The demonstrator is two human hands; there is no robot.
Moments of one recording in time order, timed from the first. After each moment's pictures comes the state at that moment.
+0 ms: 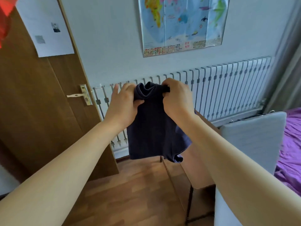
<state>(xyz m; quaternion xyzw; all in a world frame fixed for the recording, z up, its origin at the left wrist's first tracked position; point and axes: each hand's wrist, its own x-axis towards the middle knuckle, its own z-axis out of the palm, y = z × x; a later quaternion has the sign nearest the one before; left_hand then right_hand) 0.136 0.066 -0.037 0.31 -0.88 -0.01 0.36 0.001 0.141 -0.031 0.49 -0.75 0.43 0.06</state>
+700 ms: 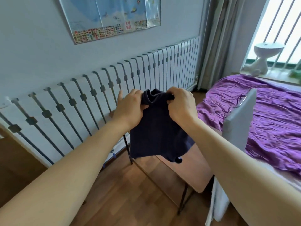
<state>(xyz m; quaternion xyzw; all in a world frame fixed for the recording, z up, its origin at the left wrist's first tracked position) -0.015 -0.119 -0.109 0.13 -0.96 -0.10 0.24 -0.084 0.022 -0.103 0.25 -0.89 0.38 0.09</state>
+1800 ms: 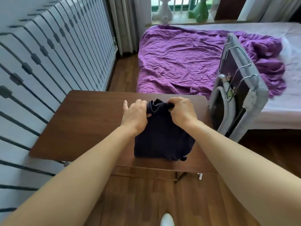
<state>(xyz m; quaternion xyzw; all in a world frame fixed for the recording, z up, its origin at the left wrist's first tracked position) -0.262 -0.194 -0.291 -0.15 -0.98 -0.15 -0.01 -0.236 -0.039 -0.276 -0.10 -0.94 0.31 0.03</state>
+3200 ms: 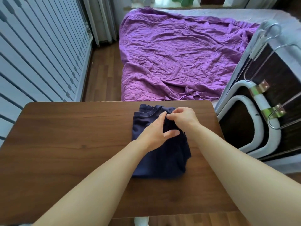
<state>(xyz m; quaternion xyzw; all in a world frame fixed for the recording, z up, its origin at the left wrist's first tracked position) -0.366 -0.142 -0.388 -0.19 -0.85 -0.40 -0.30 -0.355 -0.018 -0.356 -0.34 -0.79 0.50 -0.06</state>
